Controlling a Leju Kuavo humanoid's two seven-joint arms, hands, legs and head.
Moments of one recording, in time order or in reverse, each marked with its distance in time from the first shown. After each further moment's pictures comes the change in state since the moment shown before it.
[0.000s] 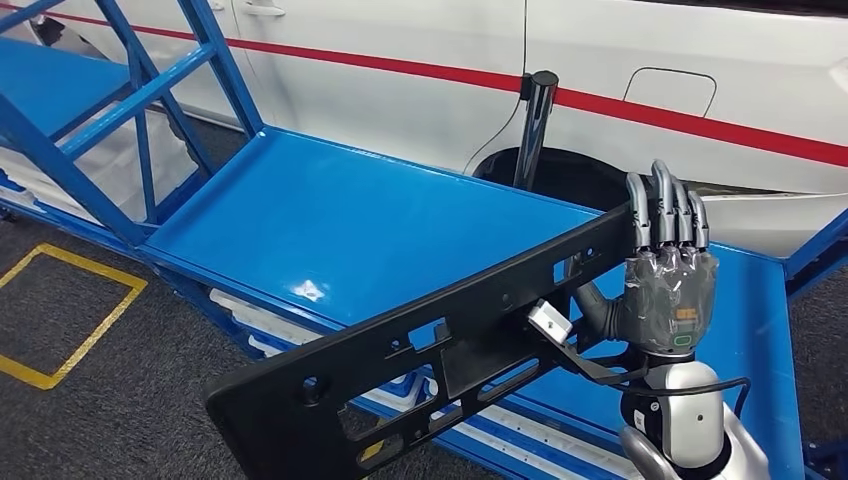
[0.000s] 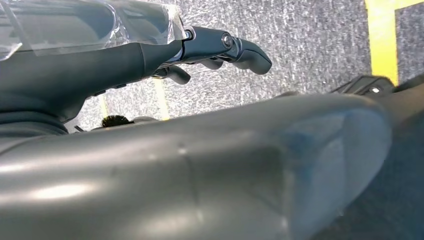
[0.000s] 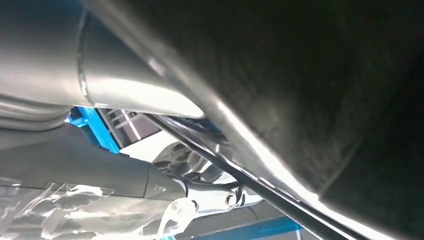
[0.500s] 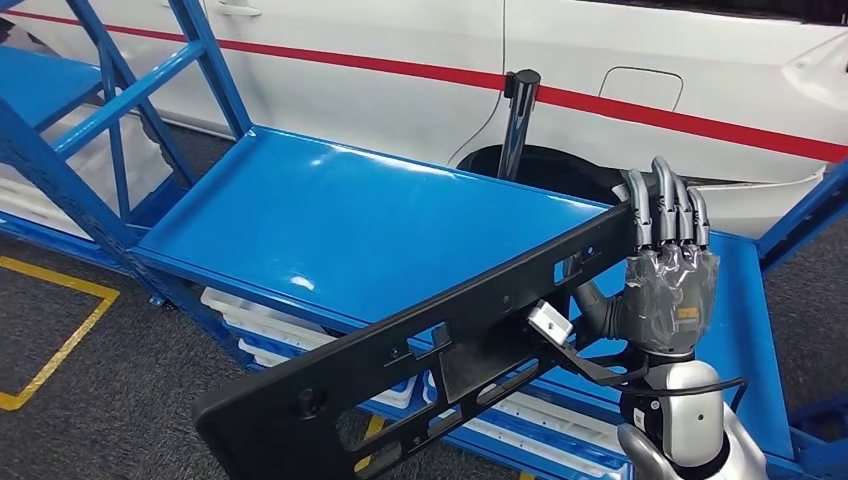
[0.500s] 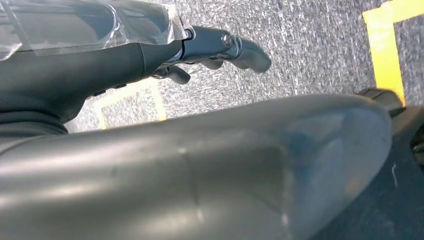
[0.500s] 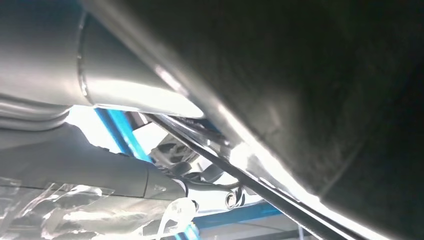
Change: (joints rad) left arm -0.002 -0.005 0.000 0.000 -0.004 0.001 0.000; right arm 0.000 0.007 -0.010 0.000 -0.005 -0.011 0.001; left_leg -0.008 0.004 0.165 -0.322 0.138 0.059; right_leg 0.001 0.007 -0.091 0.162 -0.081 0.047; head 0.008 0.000
